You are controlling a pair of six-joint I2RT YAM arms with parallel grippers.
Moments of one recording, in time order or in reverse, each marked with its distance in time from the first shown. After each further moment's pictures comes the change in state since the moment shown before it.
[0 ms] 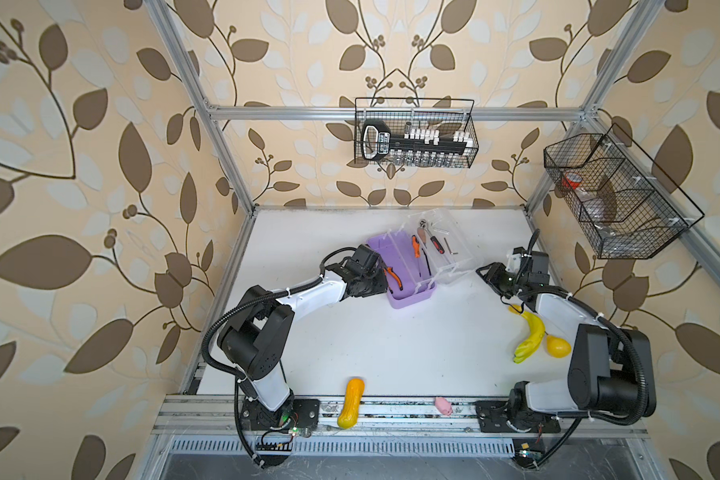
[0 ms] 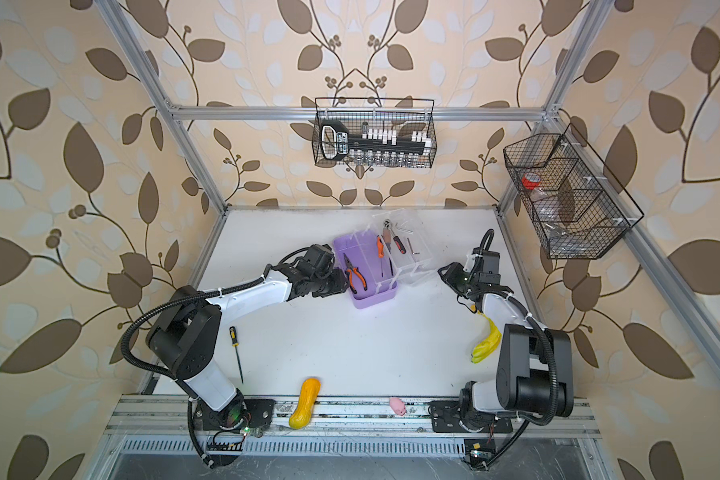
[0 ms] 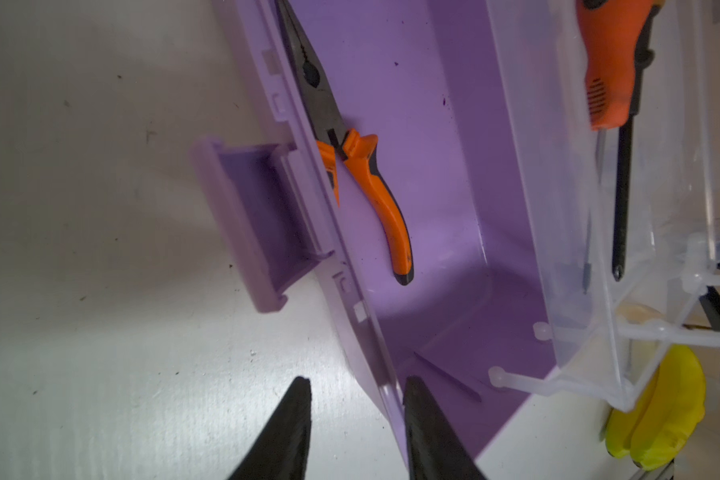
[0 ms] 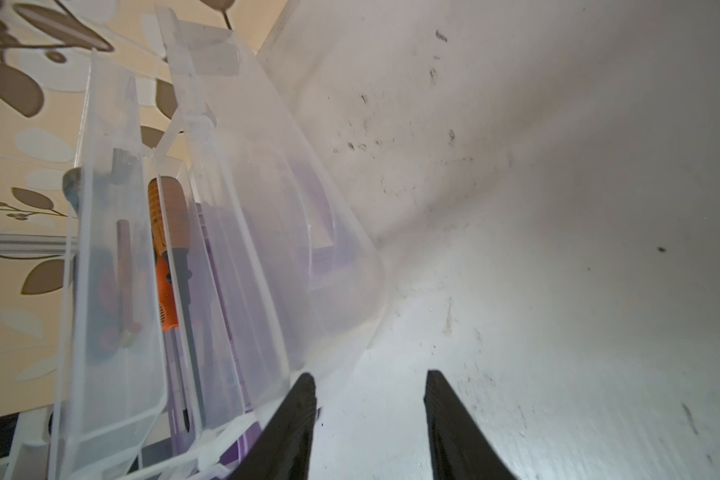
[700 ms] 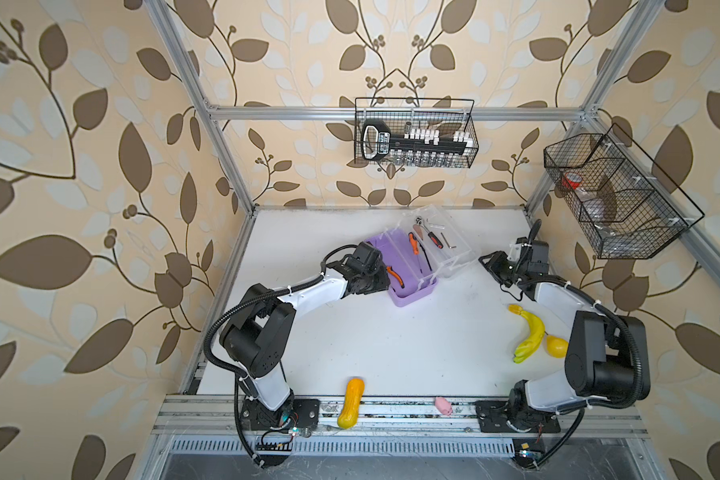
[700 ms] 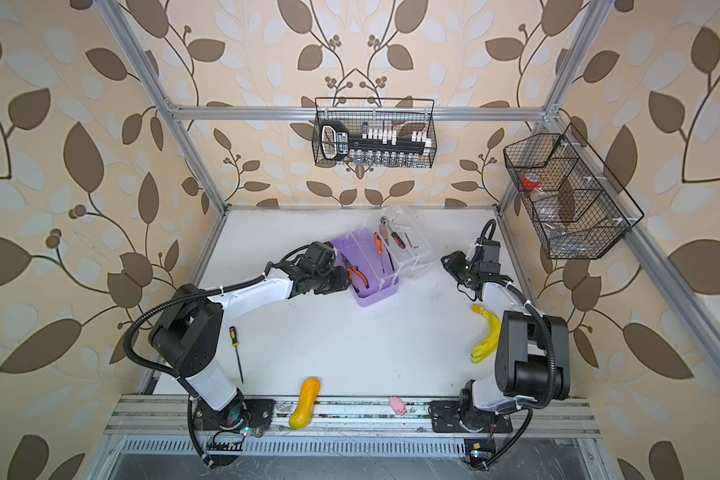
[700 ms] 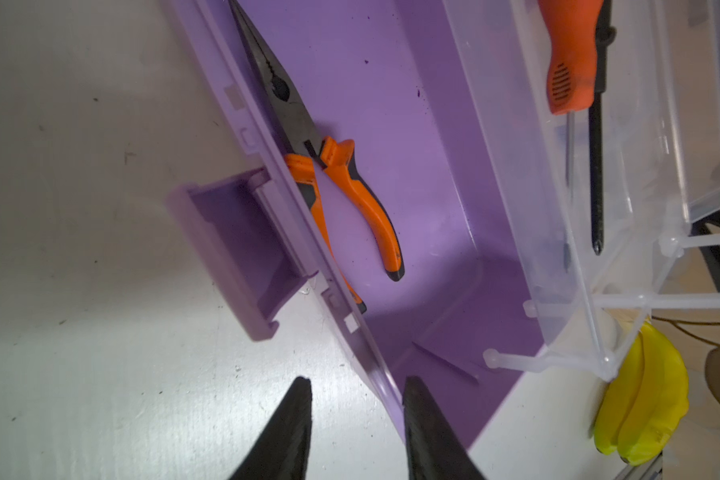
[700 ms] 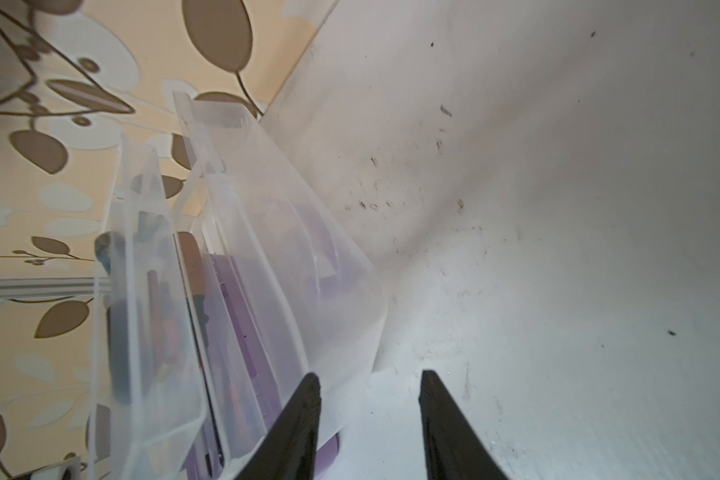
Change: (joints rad) left arm 0.006 0.015 0.028 -0.003 0.017 0.013; right arm 0.000 0.026 0.086 0.024 0.049 0.050
